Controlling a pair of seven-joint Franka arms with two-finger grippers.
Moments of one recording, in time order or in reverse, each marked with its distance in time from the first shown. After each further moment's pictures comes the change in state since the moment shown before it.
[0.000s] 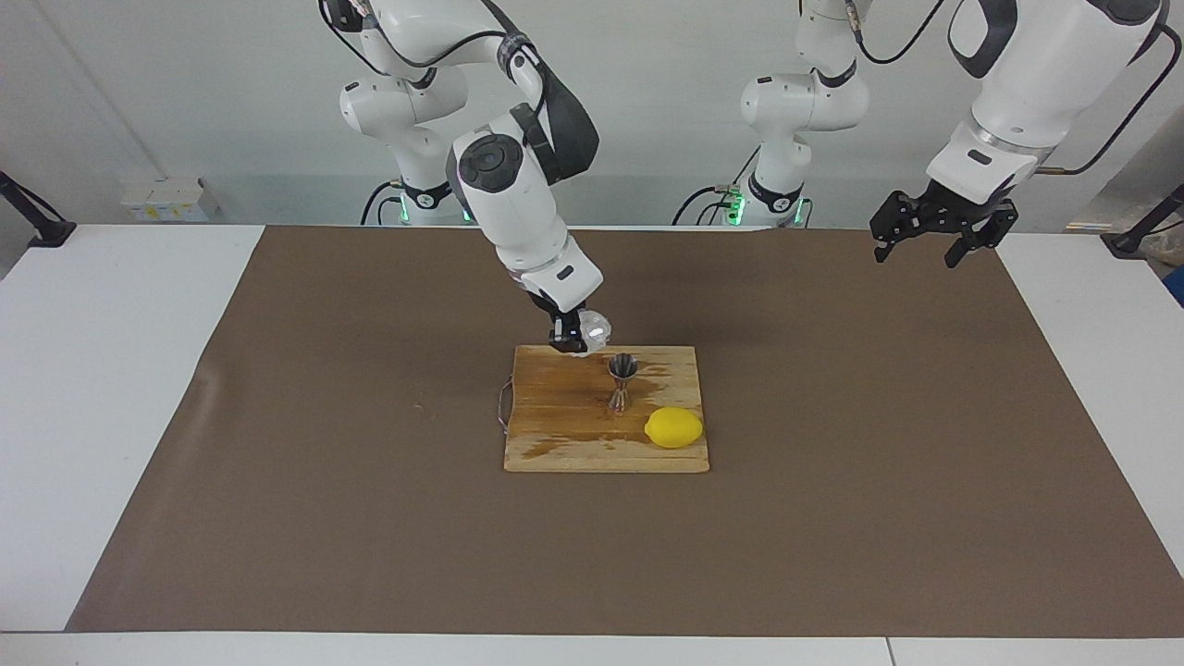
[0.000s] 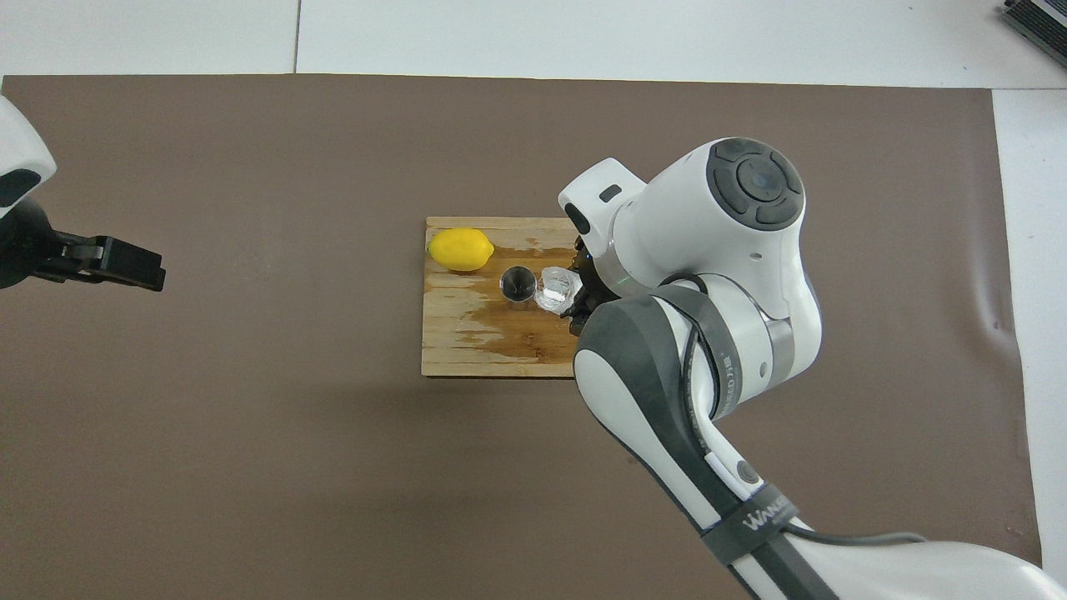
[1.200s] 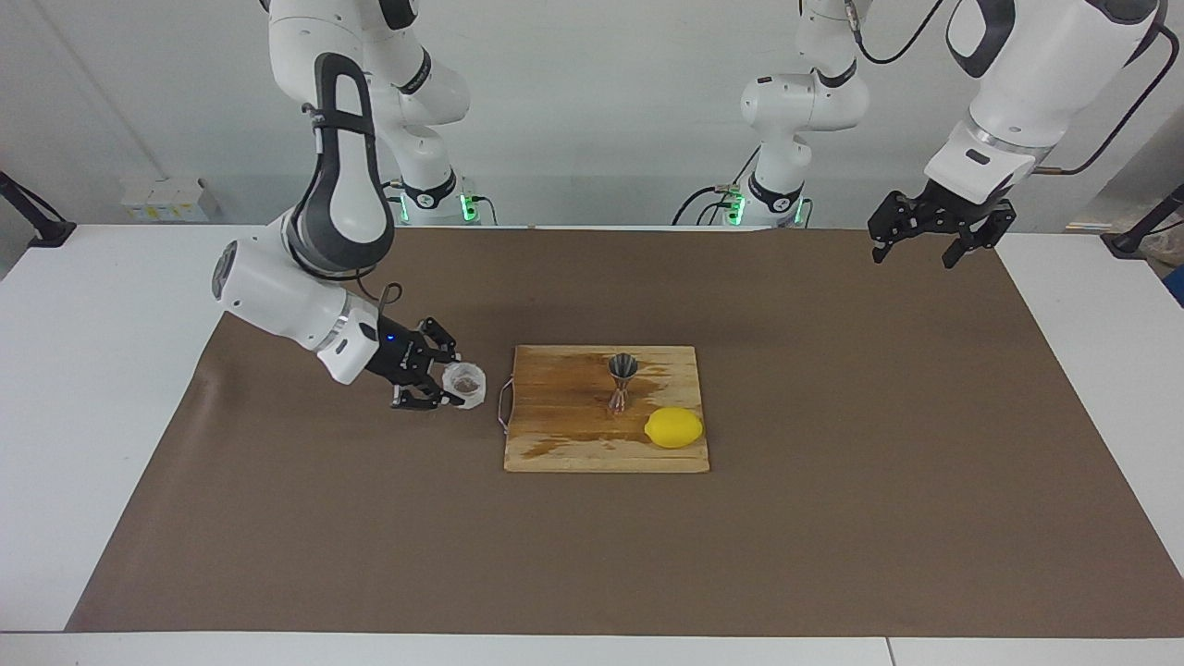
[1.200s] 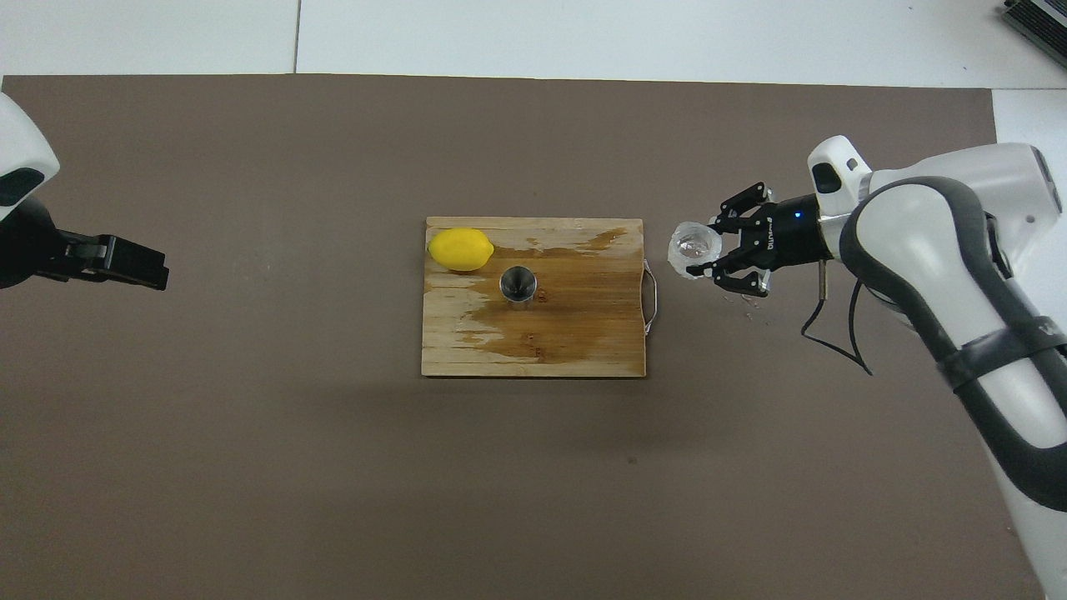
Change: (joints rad) left arm -0.003 0.000 -0.002 0.000 -0.003 0.003 -0.003; right arm -0.376 0.005 -0.002 -0.175 0.526 0.065 -0.557
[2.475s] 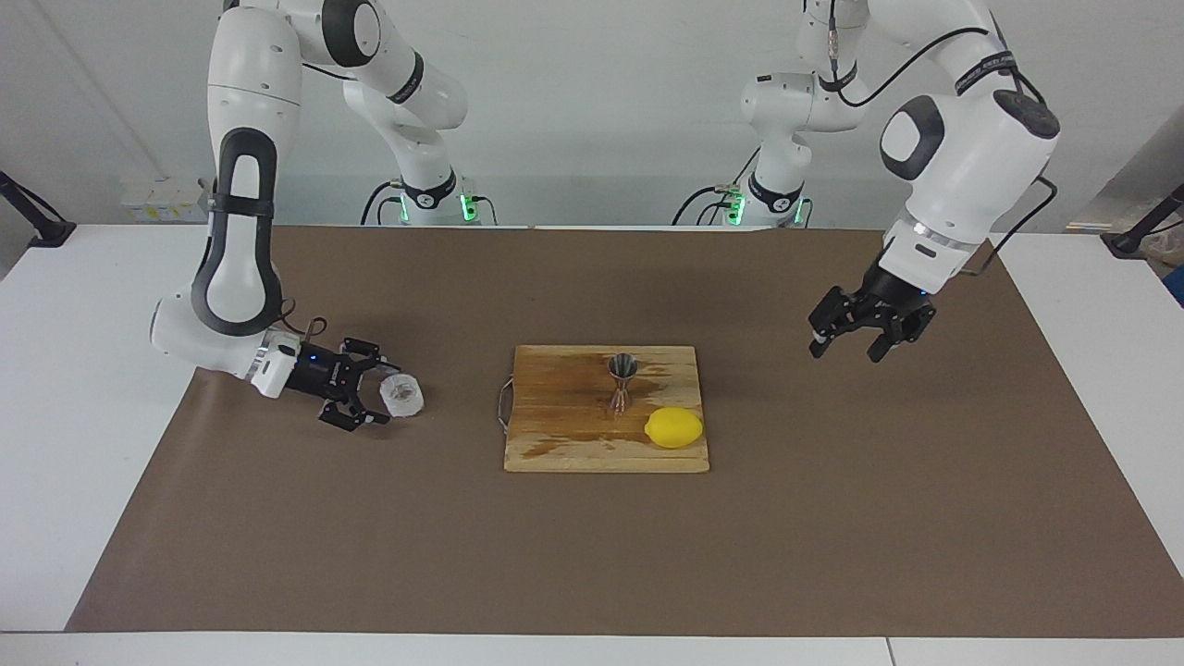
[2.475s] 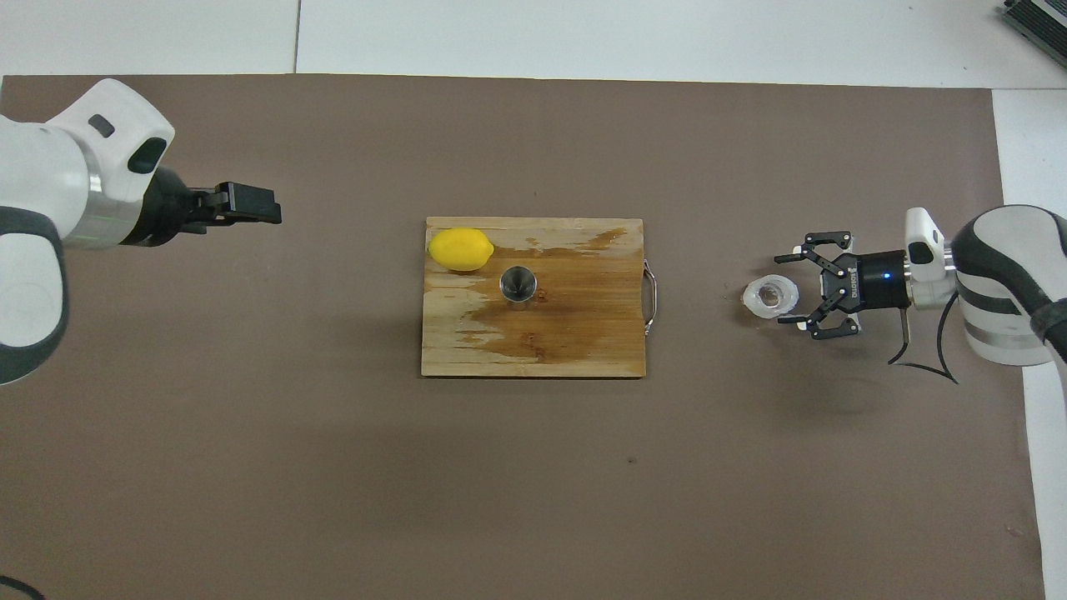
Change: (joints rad) left arm -0.037 0.043 0.002 -0.203 -0.163 0.430 -0.136; right arm -0.311 0.159 -0.011 -0.103 0.152 -0.106 -0.707
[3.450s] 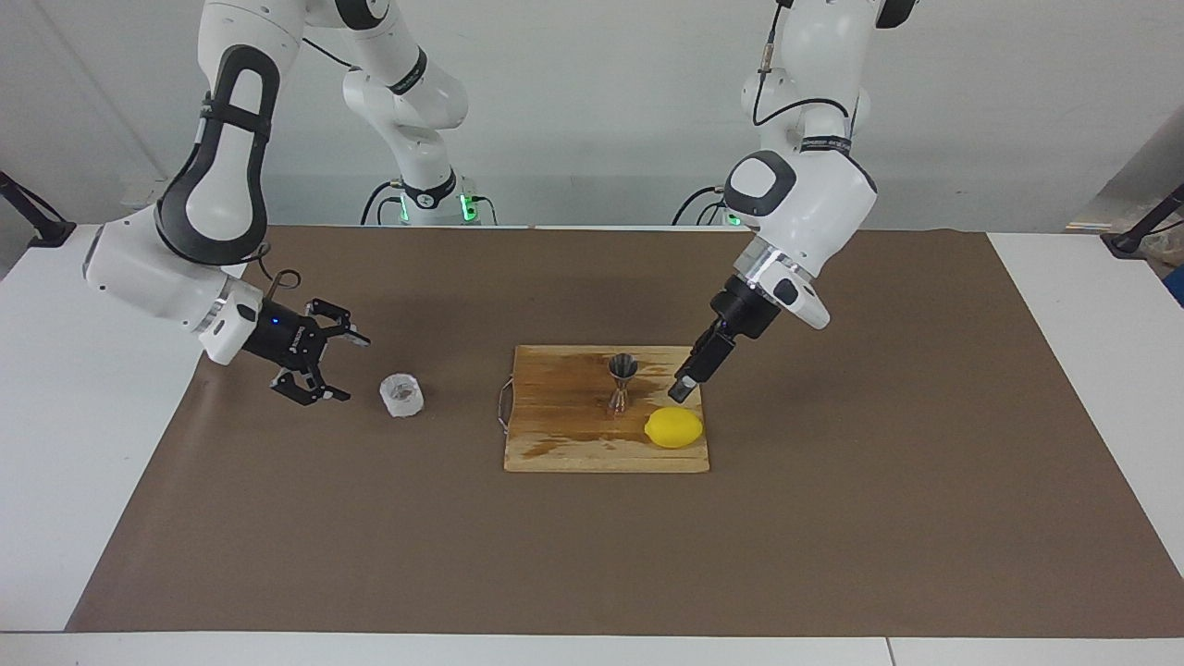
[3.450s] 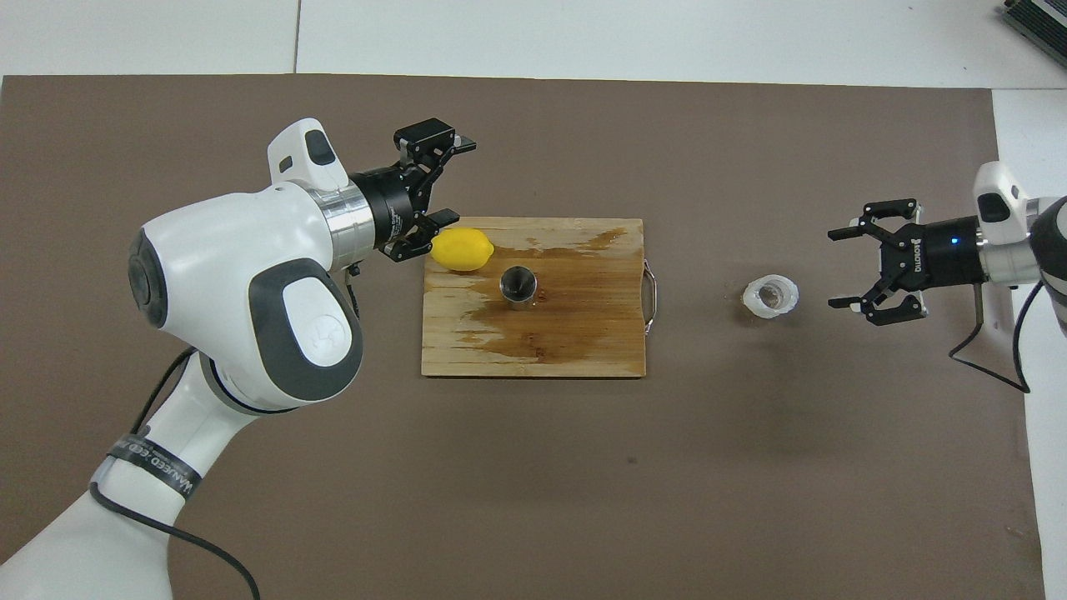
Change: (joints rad) left arm -0.300 0.167 -0.025 -0.084 -0.647 0.715 -0.659; right arm -0.006 -0.147 -0.010 0.072 -0.168 -0.090 0.348
